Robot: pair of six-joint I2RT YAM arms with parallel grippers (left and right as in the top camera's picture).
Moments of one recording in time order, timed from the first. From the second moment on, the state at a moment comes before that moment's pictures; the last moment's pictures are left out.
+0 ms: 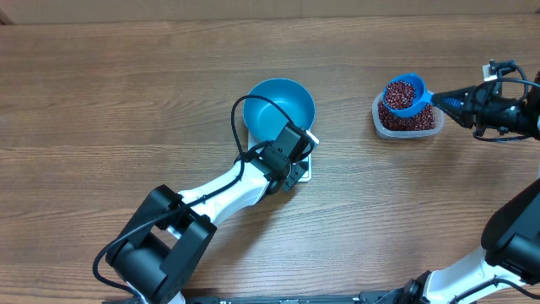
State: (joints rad) left arm -0.71 1.84 1.03 -0.27 -0.13 0.10; right arm -0.52 1.86 1.57 -1.21 -1.10 -0.11
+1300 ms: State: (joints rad) left arm -0.71 1.72 1.04 -0.40 -0.14 0.10; right arm -0.52 1.86 1.57 -1.21 -1.10 -0.11
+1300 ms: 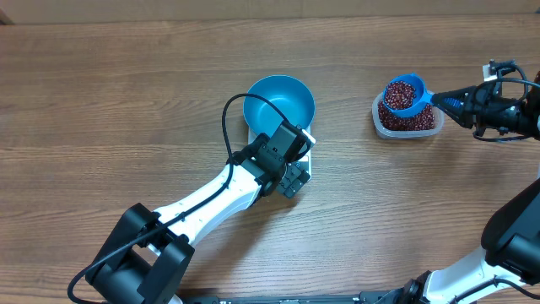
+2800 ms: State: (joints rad) left arm -0.71 1.79 1.04 -0.34 -0.10 0.09; right arm -0.52 1.86 1.57 -1.18 -1.10 -0.11
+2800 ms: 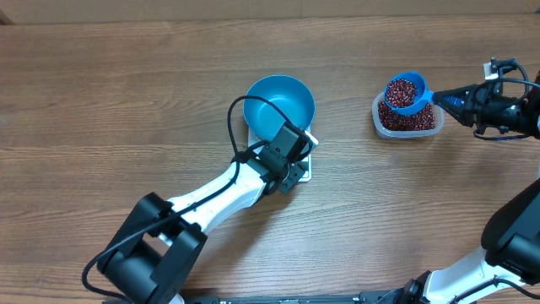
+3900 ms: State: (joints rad) left arm -0.71 1.82 1.04 -0.31 -0.10 0.09; right arm -0.52 1.86 1.57 -1.18 -1.05 -0.11
